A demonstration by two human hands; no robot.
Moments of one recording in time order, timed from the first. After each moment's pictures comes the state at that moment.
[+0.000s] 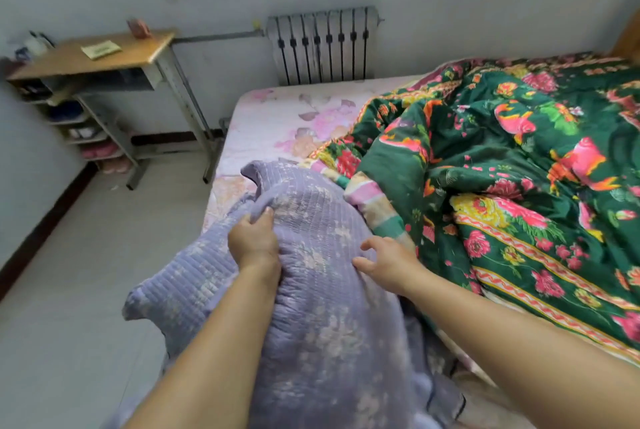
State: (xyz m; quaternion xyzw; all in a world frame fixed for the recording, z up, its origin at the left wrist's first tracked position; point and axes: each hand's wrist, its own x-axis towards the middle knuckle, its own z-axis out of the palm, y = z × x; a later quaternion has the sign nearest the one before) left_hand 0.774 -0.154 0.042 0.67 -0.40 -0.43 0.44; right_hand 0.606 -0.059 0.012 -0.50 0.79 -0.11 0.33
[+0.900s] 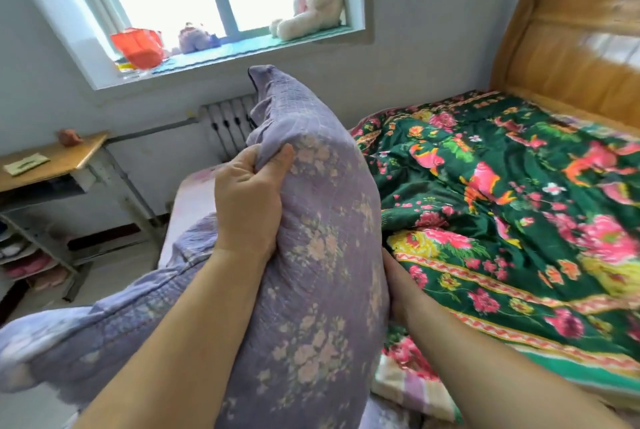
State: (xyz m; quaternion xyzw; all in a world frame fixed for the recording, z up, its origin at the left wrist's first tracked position) left_hand 0.631 -0.088 0.220 0.30 -0.62 -0.51 0.52; right_hand 0.490 -0.024 0.011 0.03 0.52 -0.65 0.56
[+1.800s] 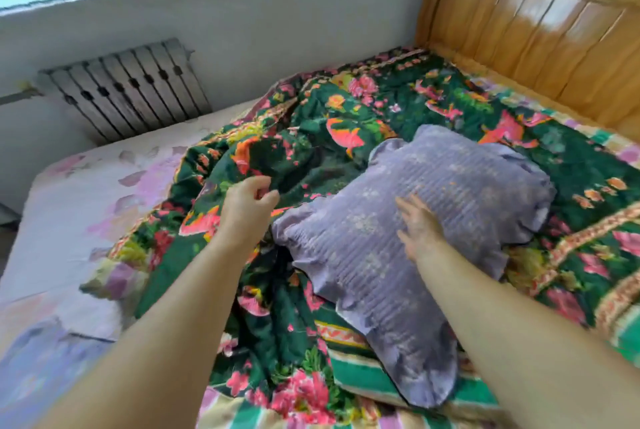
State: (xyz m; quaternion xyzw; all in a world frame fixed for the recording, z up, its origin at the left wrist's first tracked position) left_hand 0.335 -0.132 0.086 0.43 -0.79 -0.40 0.20; right_hand 0.154 0.025 -0.008 0.07 0.63 -0.71 0.31
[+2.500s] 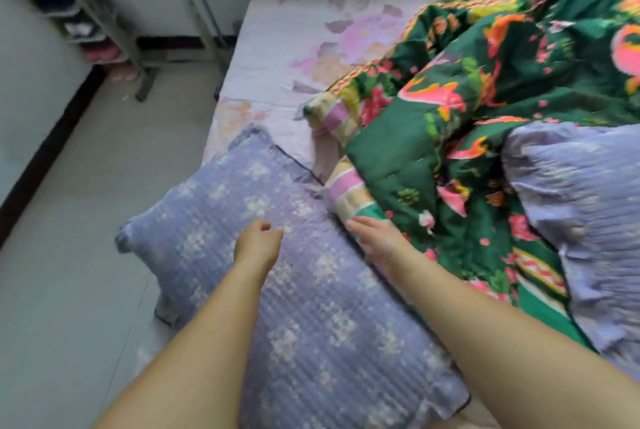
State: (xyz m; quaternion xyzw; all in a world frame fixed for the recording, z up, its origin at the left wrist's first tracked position) left_hand 0.778 -0.188 -0.085 0.77 -0.47 -0.41 0.08; right_hand 0.593 -0.133 -0.097 -0.22 0.68 -0.33 0.61
